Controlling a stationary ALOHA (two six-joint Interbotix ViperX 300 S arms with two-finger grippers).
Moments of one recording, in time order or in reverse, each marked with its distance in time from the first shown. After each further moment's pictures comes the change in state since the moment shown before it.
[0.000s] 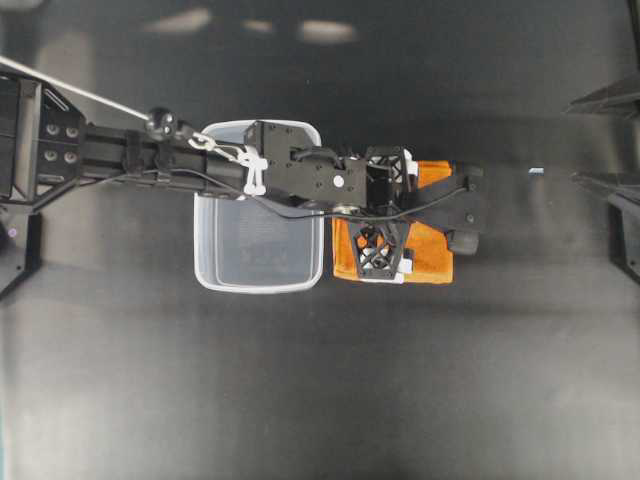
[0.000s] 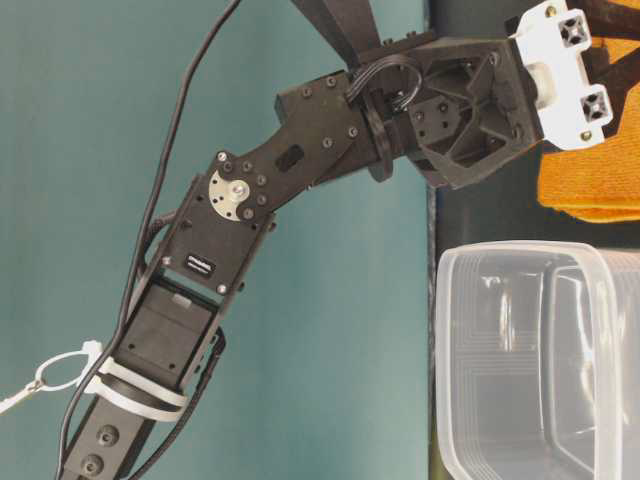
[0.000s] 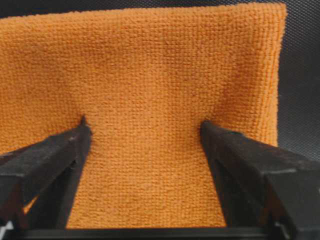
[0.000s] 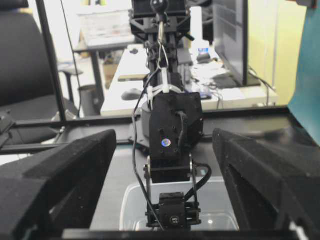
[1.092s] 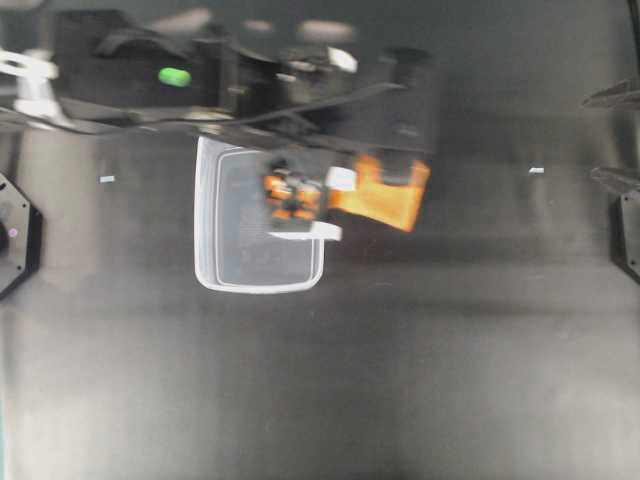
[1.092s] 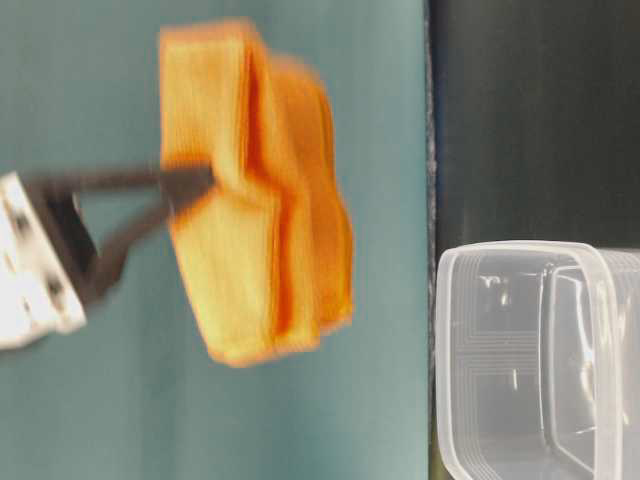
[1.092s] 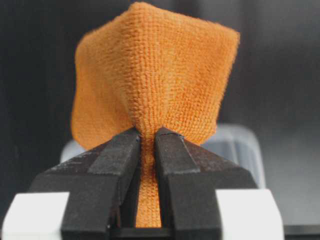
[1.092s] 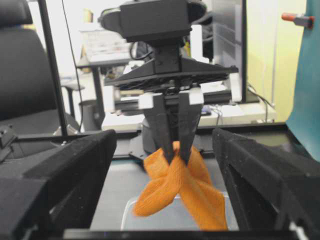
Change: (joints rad) left arm 0.028 -0.554 0.115 0.002 0.344 0.006; right arm 0.002 -0.046 0.000 0.000 0.002 -0.009
